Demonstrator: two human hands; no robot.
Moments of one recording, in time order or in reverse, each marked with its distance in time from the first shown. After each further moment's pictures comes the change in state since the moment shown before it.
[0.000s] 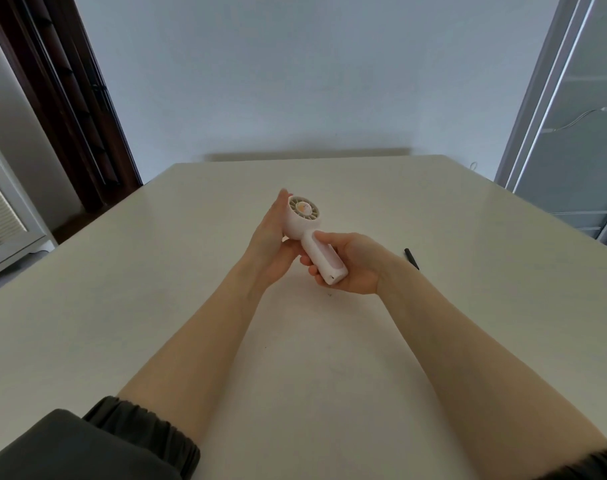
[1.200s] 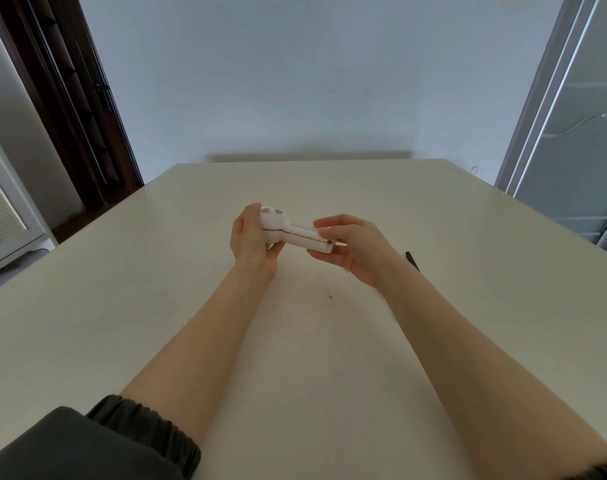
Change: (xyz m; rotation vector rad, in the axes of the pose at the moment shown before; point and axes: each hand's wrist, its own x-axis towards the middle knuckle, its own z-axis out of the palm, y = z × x) left_hand 0.005 0.002 -0.011 -0.214 0.457 0.089; right_hand 0.000 -0.007 0.003 -0.086 0.198 -0.390
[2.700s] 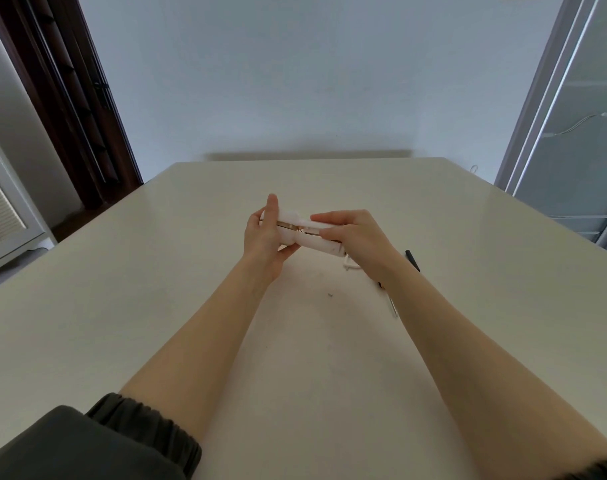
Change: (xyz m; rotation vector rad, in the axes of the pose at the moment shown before) left_hand -0.008 -0.002 0.006 0.250 -0.147 -0.017; right_hand 0.003 -0.001 -0.002 -0.595 0.061 -0.244
